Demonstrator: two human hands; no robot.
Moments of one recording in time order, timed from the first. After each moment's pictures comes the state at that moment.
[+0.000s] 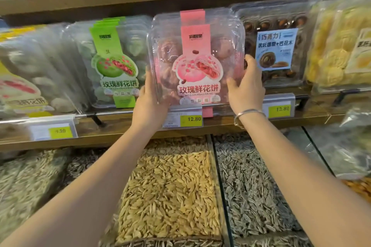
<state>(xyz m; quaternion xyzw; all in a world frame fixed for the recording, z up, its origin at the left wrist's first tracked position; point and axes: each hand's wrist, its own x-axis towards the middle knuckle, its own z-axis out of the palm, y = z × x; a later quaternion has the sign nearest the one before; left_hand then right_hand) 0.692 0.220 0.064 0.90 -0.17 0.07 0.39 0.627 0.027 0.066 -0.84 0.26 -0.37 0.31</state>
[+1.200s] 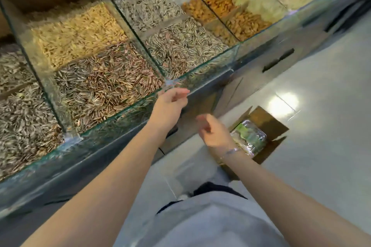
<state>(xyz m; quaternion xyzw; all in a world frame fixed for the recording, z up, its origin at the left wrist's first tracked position) 0.191 0.372 -0.089 0.75 -0.26 -0.39 0.46 0.057 0.333 -0.146 -0.75 0.44 -0.09 0.48</state>
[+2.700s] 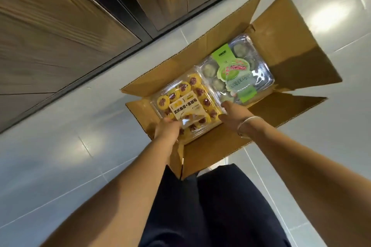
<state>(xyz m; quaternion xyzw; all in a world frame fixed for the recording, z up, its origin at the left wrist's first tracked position) -0.088 0.157 -0.713 0.81 0.17 -0.53 0.18 -0.199 0.020 -0.734 -0.71 0.43 0.38 0.41</state>
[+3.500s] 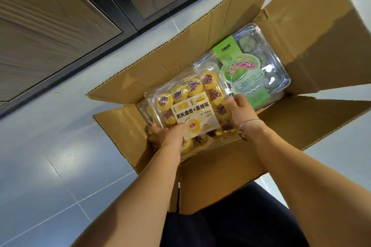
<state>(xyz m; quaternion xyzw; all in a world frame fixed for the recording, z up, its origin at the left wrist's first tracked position) -0.105 0.161 -0.840 0.79 0.33 -0.43 0.28 -0.207 0.022 -0.845 -0.58 0.61 0.11 0.53</state>
